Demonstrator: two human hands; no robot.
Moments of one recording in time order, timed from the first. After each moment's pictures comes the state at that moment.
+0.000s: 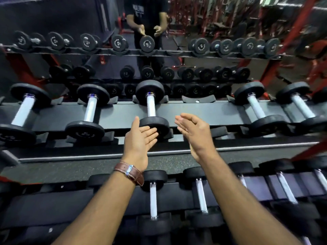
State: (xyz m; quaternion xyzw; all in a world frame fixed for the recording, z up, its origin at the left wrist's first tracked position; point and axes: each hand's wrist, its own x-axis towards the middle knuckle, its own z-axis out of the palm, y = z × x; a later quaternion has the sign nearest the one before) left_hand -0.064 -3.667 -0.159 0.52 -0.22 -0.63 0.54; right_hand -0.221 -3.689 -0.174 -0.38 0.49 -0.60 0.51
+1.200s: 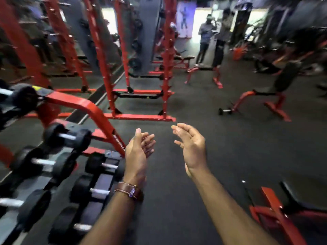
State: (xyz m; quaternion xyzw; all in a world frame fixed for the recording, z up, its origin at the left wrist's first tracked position) left_hand -0.735 -3.017 -0.142 0.15 -0.56 -0.81 0.13; right_hand -0.759 -2.884 -0.141 -0.01 0.60 -0.79 -0.09
